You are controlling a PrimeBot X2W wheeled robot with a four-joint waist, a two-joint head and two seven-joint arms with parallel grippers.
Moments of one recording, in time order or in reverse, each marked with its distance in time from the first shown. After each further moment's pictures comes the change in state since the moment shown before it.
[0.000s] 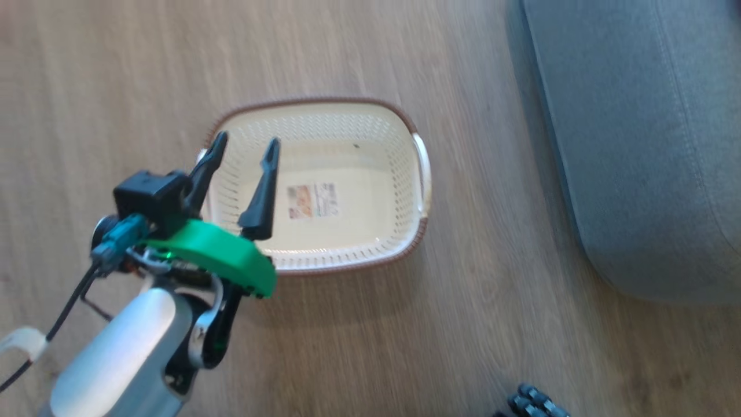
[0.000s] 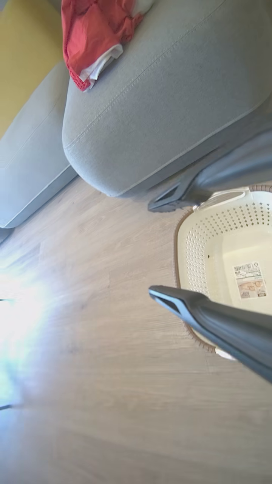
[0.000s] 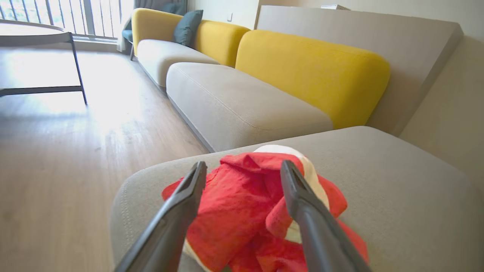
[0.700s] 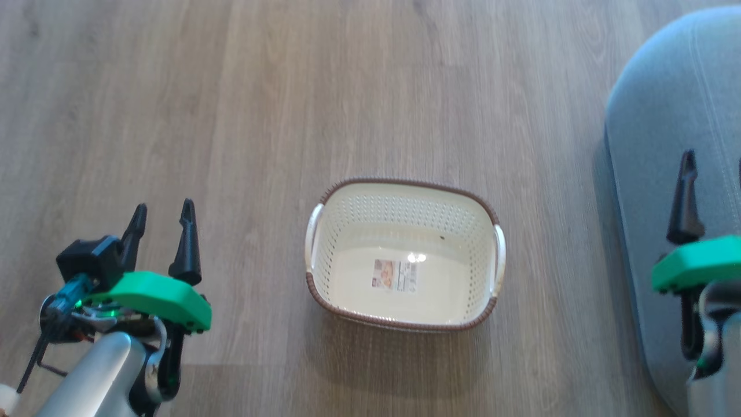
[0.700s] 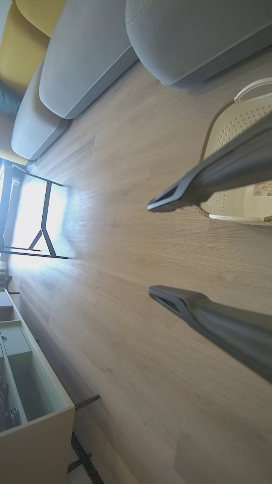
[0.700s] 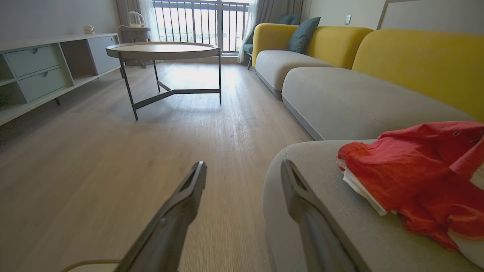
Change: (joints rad) left arm 0.179 0.000 0.158 0.279 -0.049 -0.063 -0.188; right arm 0.672 0.244 0.169 -0.549 0.028 0.000 0.059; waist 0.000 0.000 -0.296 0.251
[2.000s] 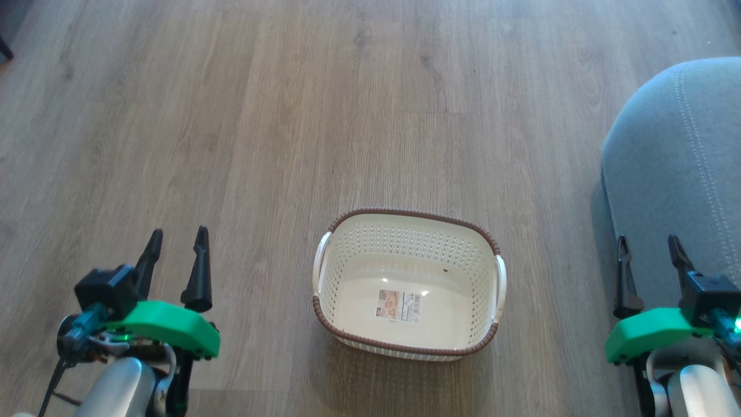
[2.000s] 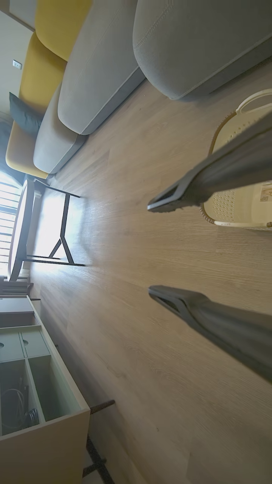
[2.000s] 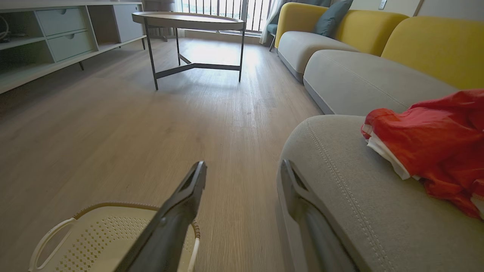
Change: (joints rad) left arm 0.097 -0.146 0.176 0.094 0.202 -0.201 -0.006; right arm 0.133 0.004 0.111 0.193 -0.058 0.000 -0.162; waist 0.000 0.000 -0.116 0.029
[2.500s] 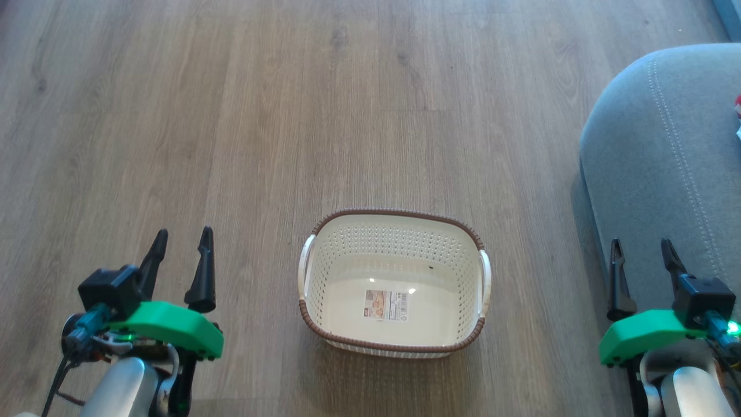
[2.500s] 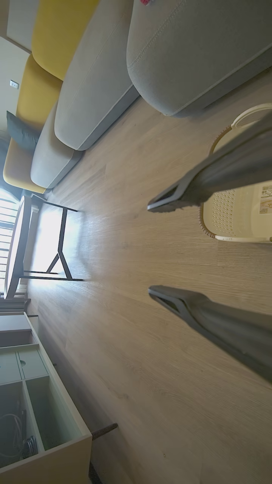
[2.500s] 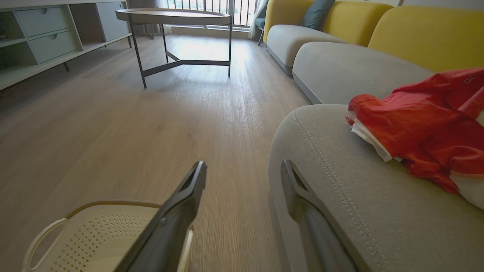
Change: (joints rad) left arm 0.000 -0.017 0.010 0.011 0.009 -0.023 0.000; right arm 0.000 0.019 0.002 0.012 0.000 0.000 -0.001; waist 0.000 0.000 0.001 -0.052
